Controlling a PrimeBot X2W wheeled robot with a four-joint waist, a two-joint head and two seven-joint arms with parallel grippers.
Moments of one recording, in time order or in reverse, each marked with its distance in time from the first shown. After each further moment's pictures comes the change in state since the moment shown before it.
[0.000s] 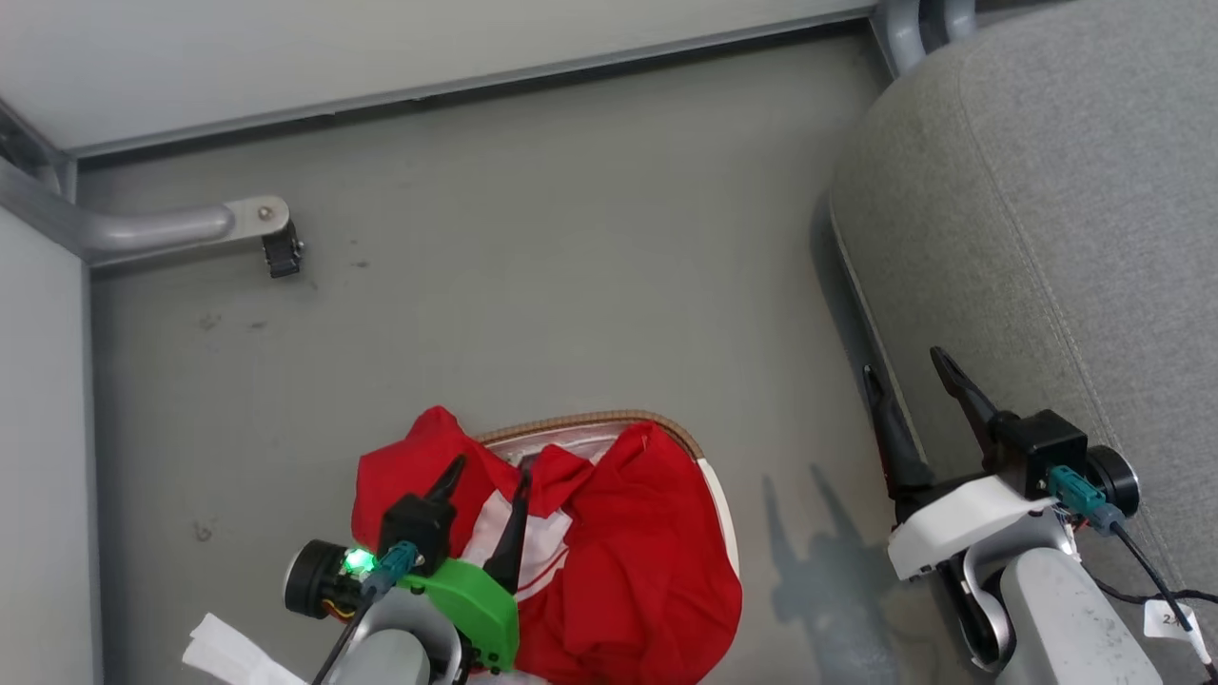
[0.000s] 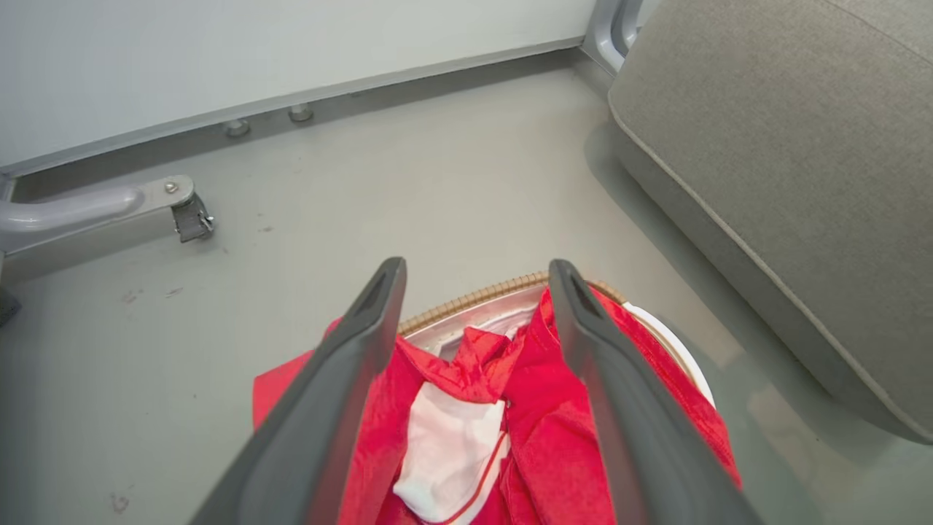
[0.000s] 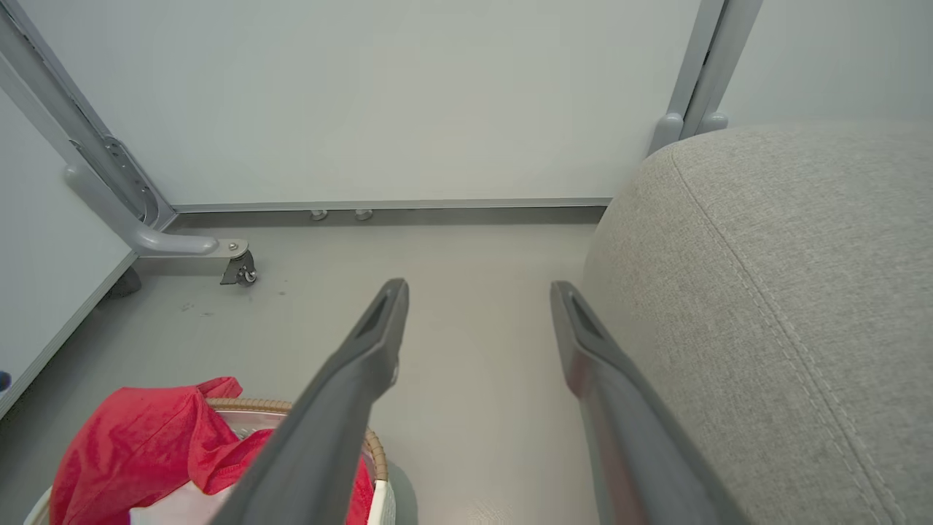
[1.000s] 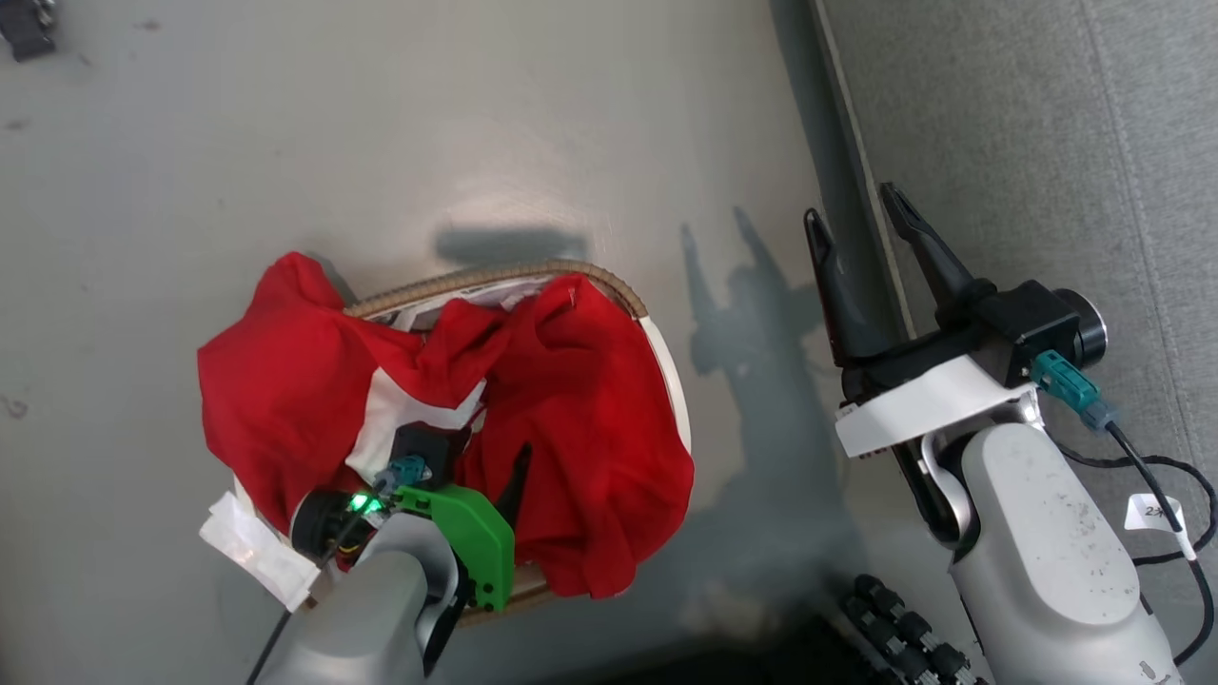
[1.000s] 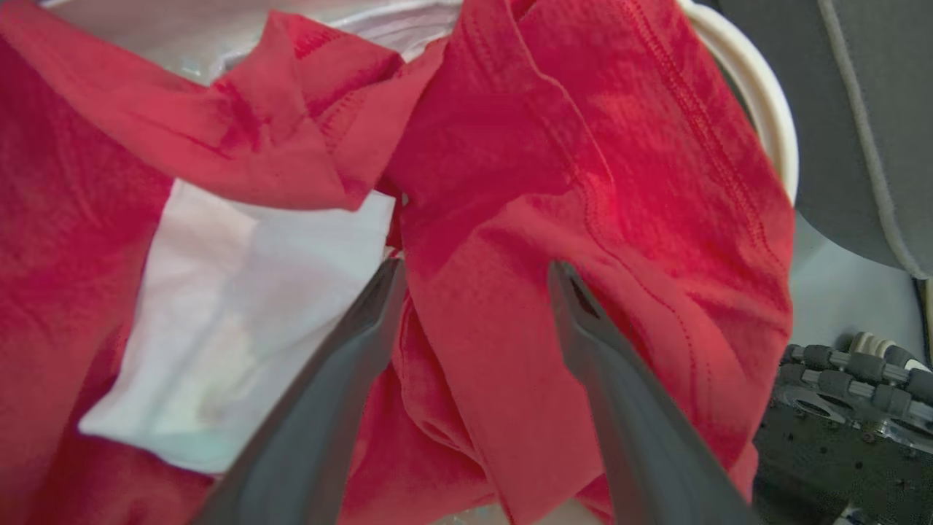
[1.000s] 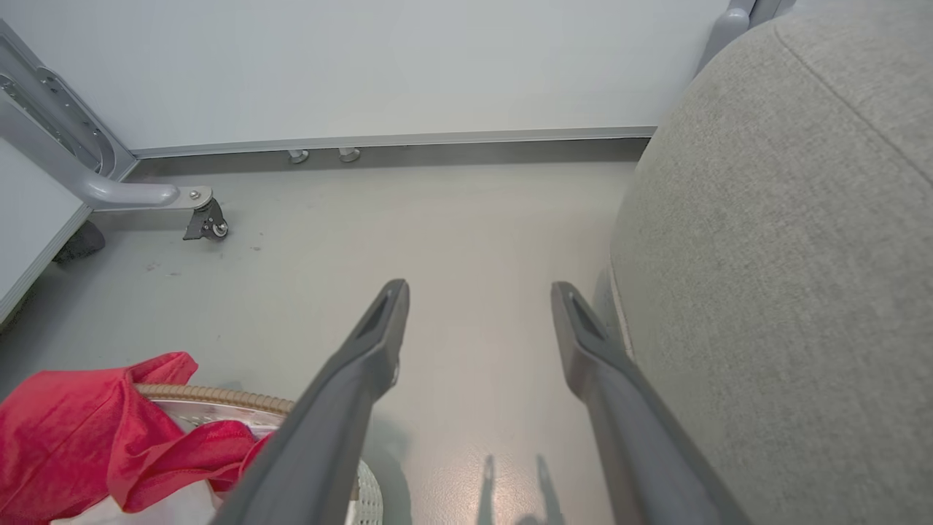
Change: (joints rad) left arm -0.329 0.021 -0.418 0.423 -0.428 -0.004 0.001; right arm -0.203 0.019 0.091 -0.111 0.028 0.000 0.000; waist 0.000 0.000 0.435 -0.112
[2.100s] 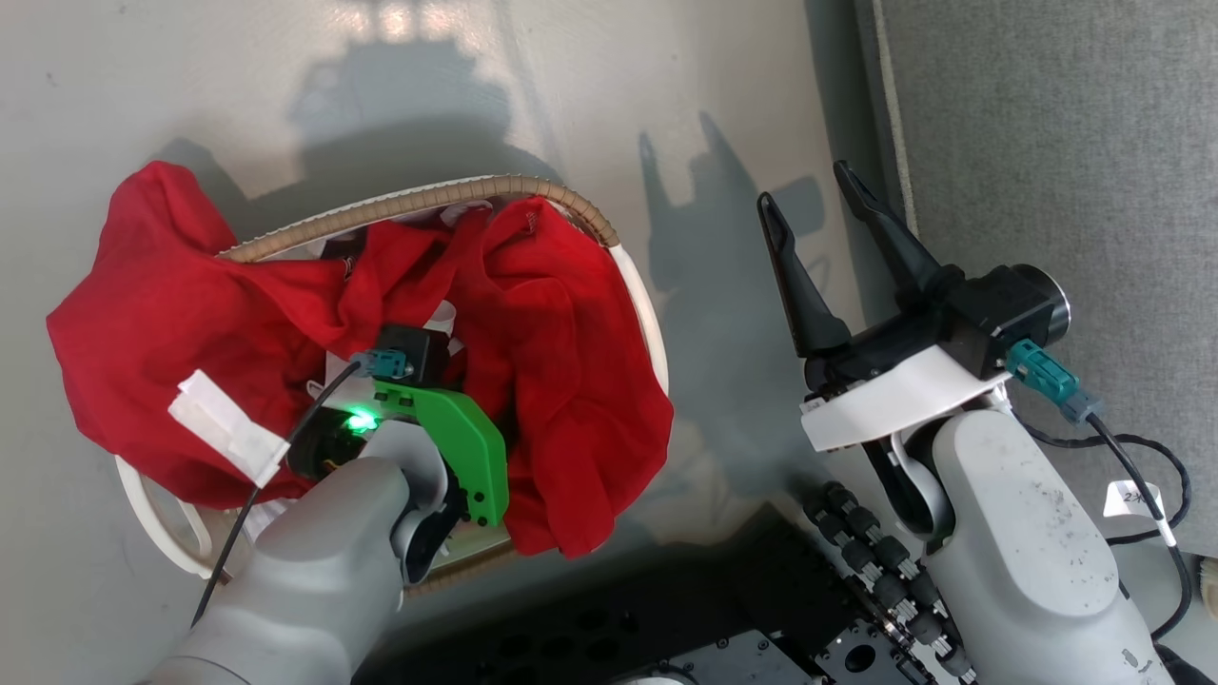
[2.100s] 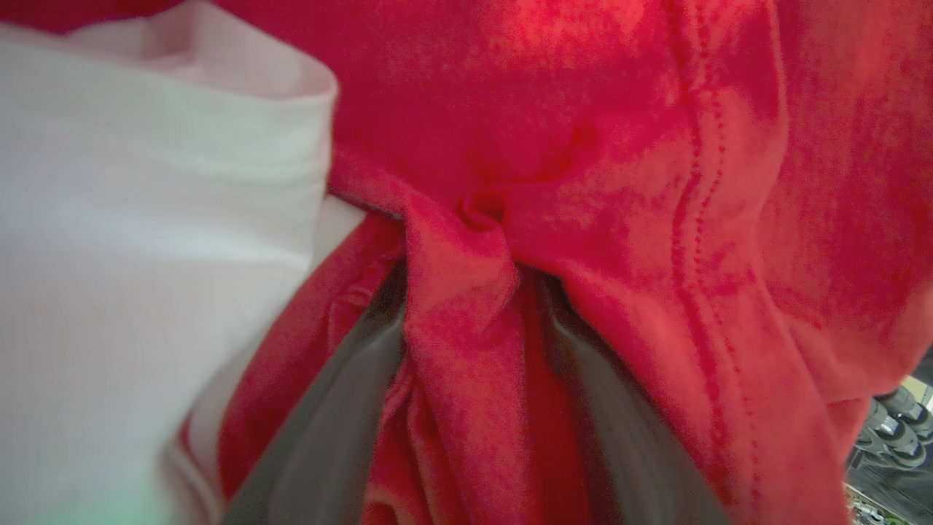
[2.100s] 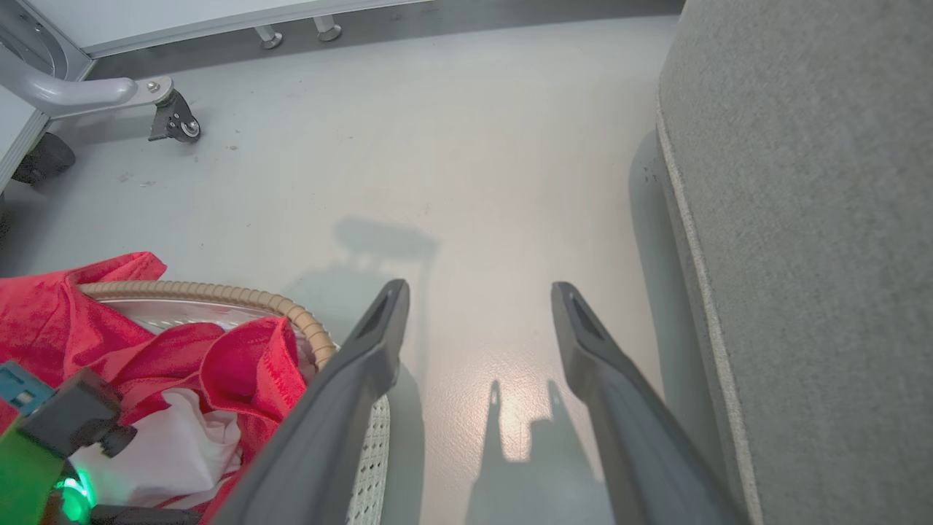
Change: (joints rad) left arm -0.195 0.104 -0.329 -0.102 -0.475 0.000 0.178; right arm -0.034 0.008 0.076 -0.036 0.043 0.000 0.000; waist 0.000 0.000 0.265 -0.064
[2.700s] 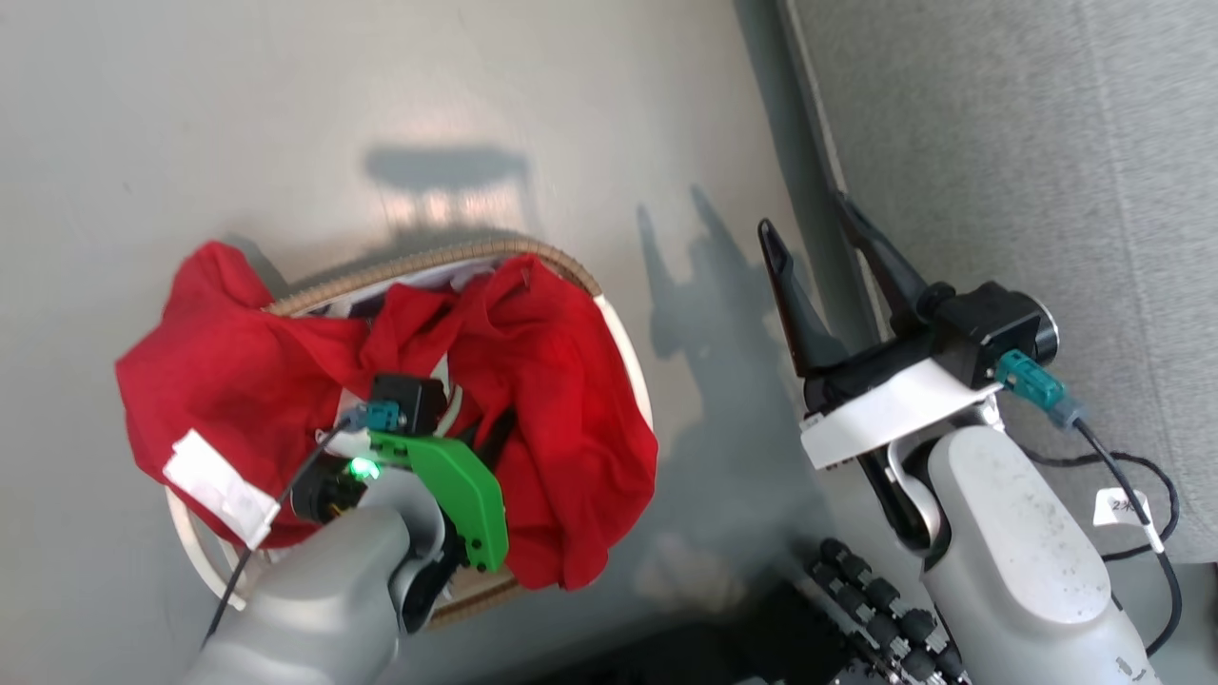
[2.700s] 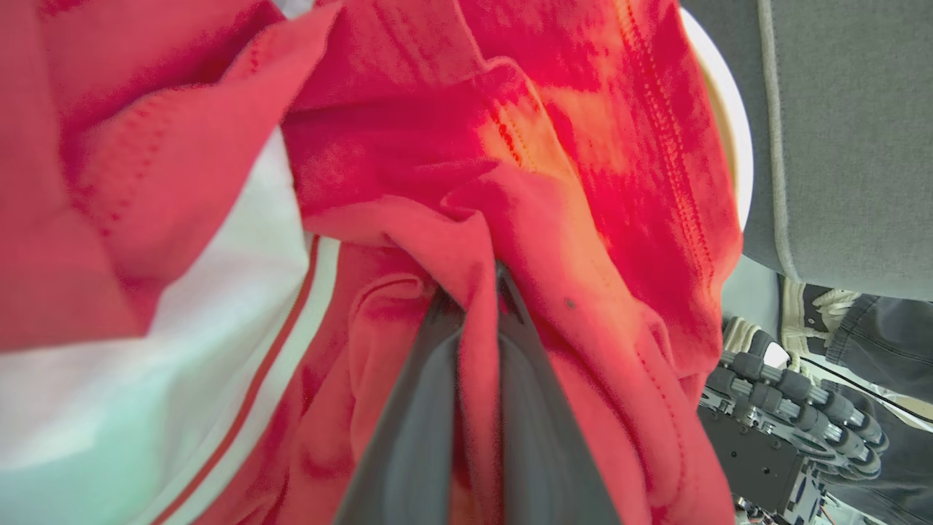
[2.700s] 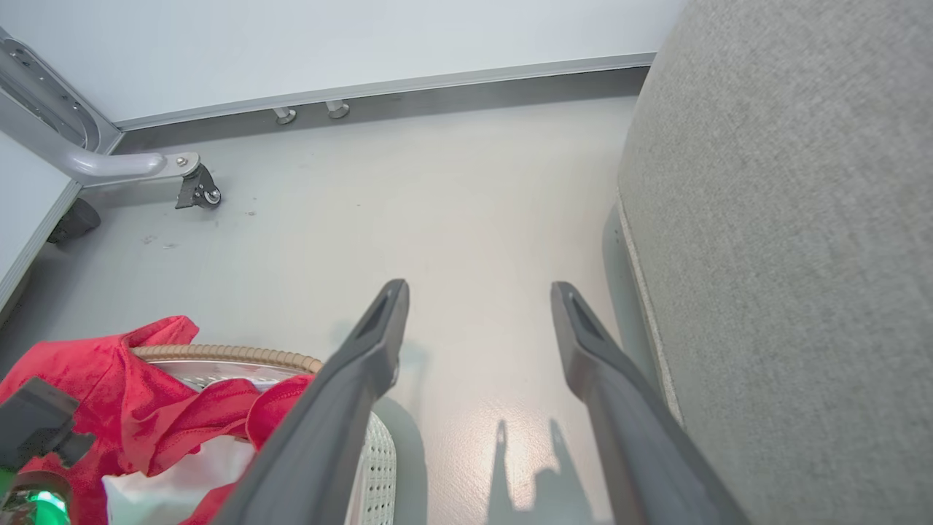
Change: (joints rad) left arm 0.039 0.039 -0.146 -0.040 -0.138 0.000 -0.129; right arm 0.016 0.001 0.003 0.055 0.029 0.000 0.000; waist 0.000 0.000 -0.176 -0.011
